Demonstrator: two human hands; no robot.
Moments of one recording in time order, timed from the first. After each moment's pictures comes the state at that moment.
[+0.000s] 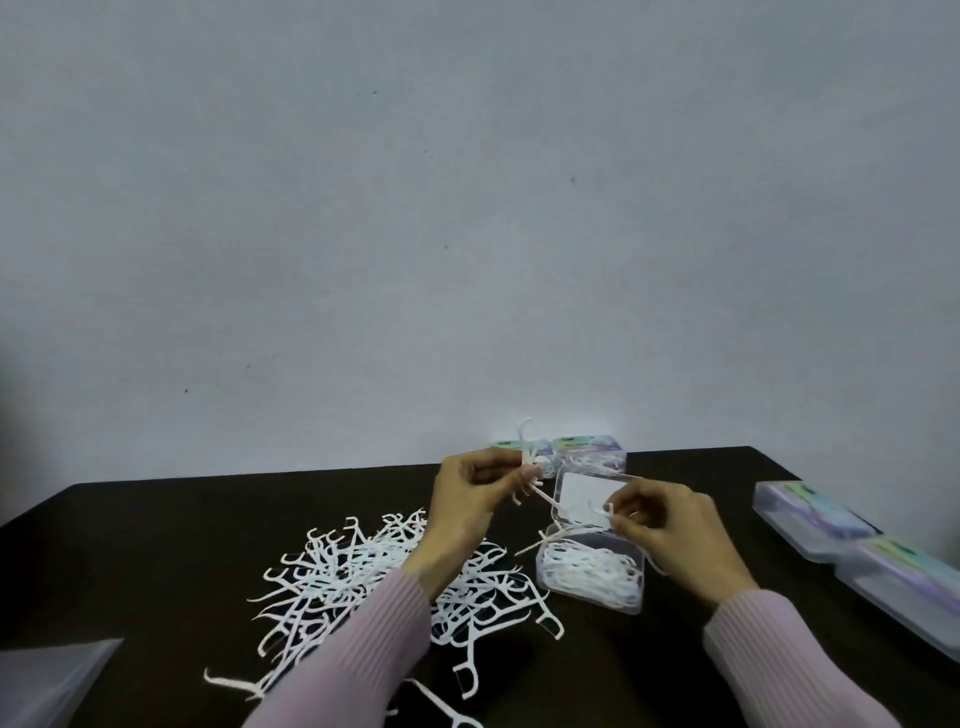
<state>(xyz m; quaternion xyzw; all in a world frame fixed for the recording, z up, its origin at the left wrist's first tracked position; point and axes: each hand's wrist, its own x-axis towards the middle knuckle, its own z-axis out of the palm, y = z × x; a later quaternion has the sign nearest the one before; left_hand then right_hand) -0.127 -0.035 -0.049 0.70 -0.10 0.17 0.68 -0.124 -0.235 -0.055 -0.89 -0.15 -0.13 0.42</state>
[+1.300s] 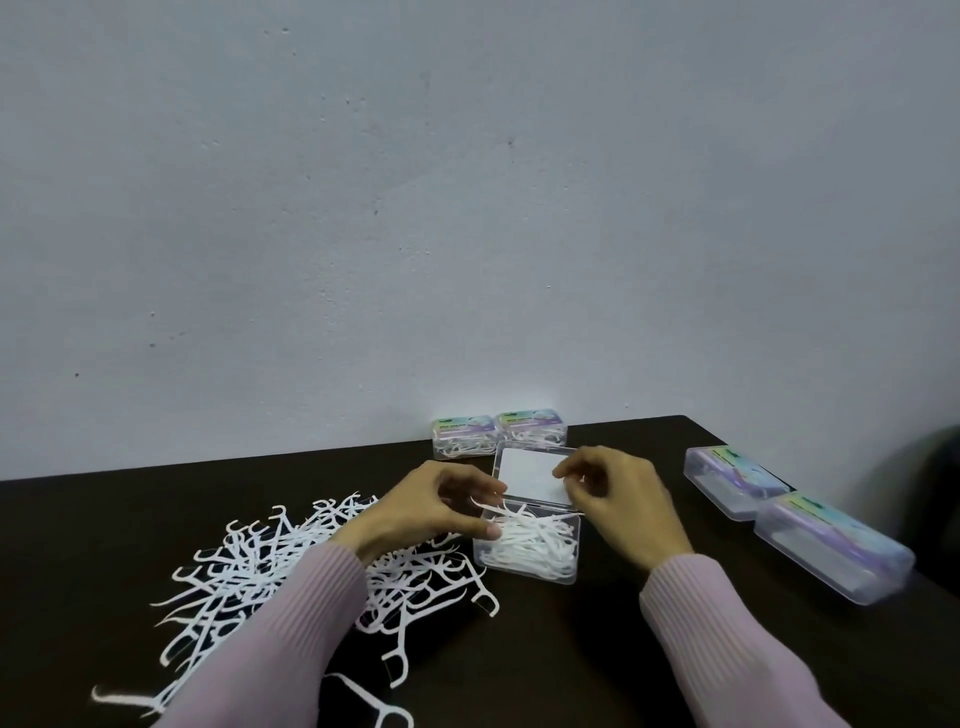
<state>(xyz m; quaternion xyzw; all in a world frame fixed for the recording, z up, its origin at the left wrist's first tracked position) -0.106 -0.030 -0.063 0.86 -0.20 -0.05 0.47 -0.118 -0.246 -0.062 -0.91 -0.13 -0.19 0.35</state>
